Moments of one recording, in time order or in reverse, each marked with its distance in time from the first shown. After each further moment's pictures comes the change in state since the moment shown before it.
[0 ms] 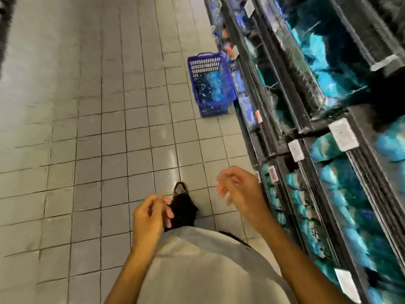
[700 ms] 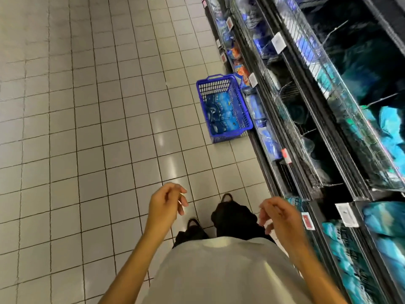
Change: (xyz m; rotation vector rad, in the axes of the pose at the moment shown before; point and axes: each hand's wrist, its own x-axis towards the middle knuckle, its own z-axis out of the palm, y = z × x) left_hand 0.316 0.164 -0.036 0.164 -0.224 0.049; right_hand 0.217 -0.071 0.061 0.017 0.300 0.201
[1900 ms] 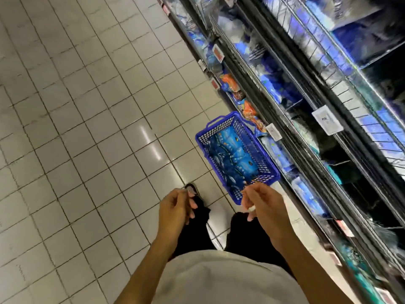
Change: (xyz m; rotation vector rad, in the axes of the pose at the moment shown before) left_hand 0.550 0.243 0.020 0.093 -0.186 -0.191; right_hand 0.500 -0.250 0.188 0.165 0.167 0.147
